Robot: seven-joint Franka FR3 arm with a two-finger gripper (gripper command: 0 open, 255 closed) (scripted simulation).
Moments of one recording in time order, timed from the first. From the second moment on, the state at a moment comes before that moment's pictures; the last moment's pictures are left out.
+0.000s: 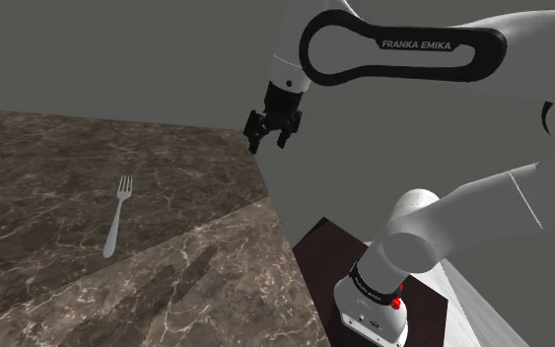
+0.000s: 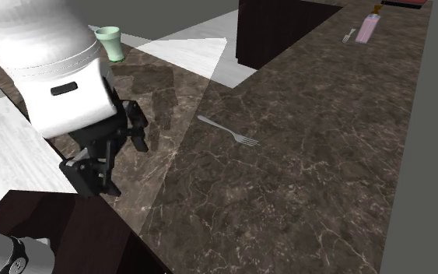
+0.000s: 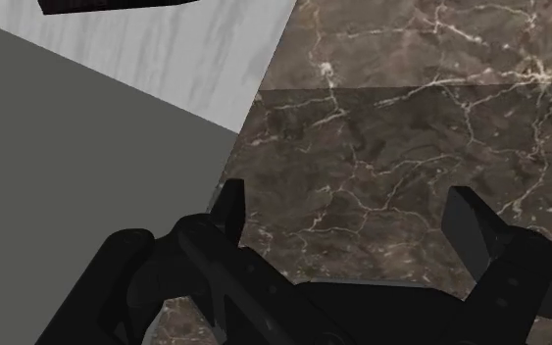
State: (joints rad) arm 0.04 -0.60 0.20 -2.39 0.11 1.86 0.36
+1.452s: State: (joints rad) arm 0.08 0.23 0.52 -1.81 -0.19 2.05 1.22
